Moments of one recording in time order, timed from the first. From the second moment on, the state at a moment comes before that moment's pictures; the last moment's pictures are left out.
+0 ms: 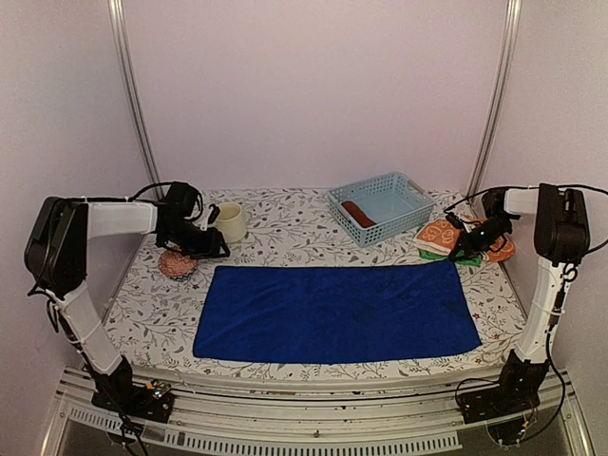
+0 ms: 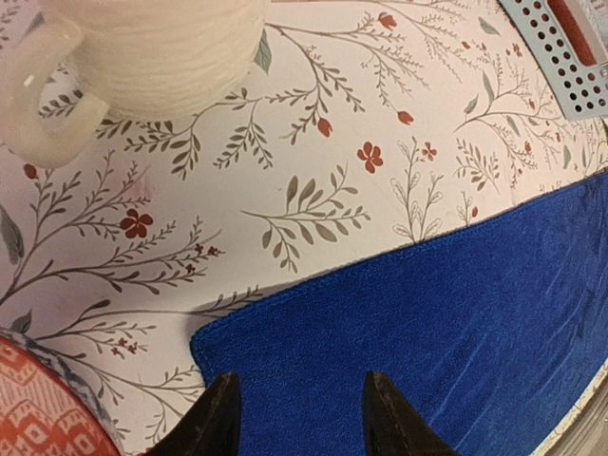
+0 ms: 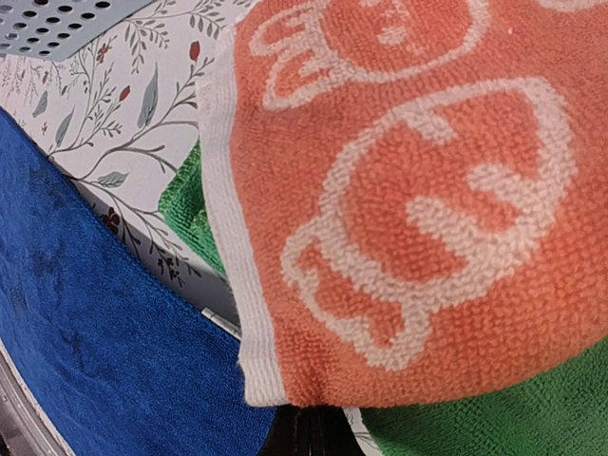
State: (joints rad) left arm -0.27 1.76 1.14 -0.41 0.27 -0.19; right arm -0.16 2.10 1.50 -0.86 -0.50 -0.53
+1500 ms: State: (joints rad) left arm -0.27 2.00 1.29 -0.48 0.09 -0.07; right arm -0.14 2.11 1.50 -0.85 -0.53 -0.53
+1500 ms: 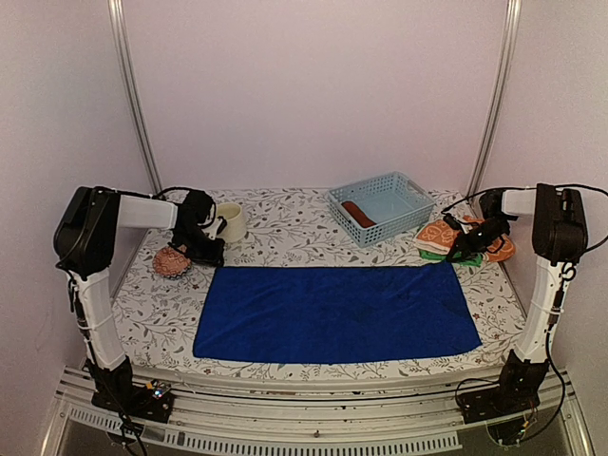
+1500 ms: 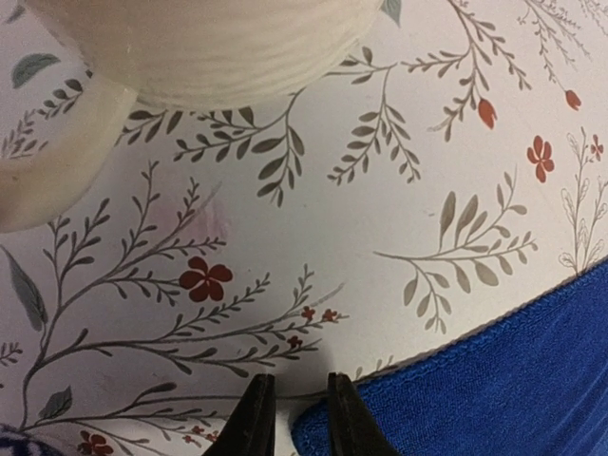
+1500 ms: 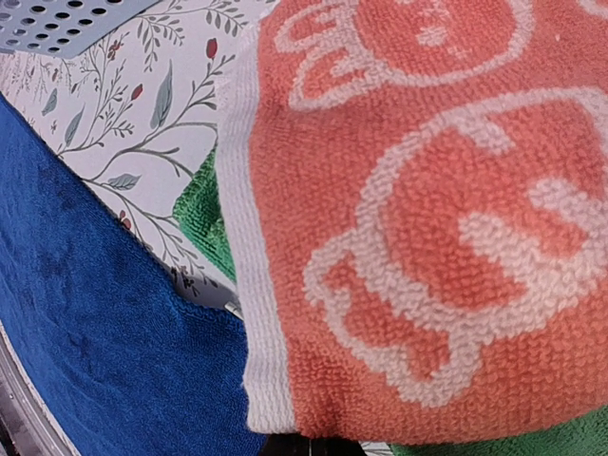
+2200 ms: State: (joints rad) left arm -0.30 2.00 1.29 -0.52 0.05 -0.06; right arm -0.14 2.11 1.50 -0.85 -0.53 -0.53
